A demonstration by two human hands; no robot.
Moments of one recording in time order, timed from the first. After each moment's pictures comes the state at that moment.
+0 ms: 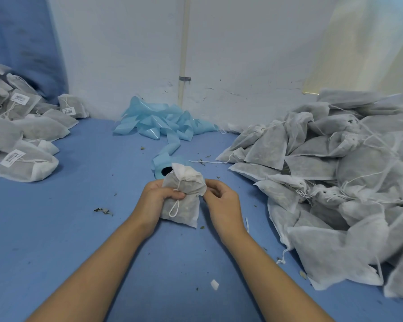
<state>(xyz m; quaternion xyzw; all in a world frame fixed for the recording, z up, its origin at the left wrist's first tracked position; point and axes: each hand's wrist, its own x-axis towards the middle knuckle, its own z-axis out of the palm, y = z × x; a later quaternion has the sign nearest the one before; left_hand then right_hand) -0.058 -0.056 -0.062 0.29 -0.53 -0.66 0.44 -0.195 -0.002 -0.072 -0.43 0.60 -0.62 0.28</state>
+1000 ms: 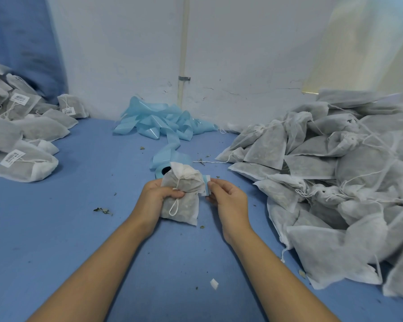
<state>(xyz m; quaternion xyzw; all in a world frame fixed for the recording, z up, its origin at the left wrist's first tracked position) -0.059 -0.055 -0.060 0.31 -0.52 -0.65 0.45 -0.200 0.001 -0.065 -0.32 0.56 -0.68 0.34</state>
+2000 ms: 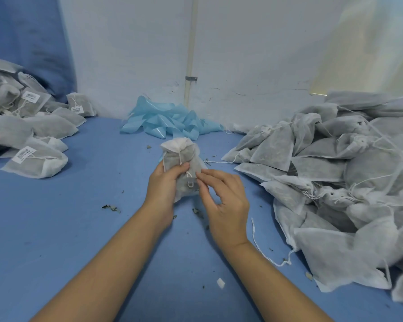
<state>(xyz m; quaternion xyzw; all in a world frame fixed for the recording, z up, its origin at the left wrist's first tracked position) -0.078 -0.052 -0.036 0.31 -0.39 -0.67 0.55 -0.174 0.009 -0.066 -0.58 0.49 -0.61 -0.20</state>
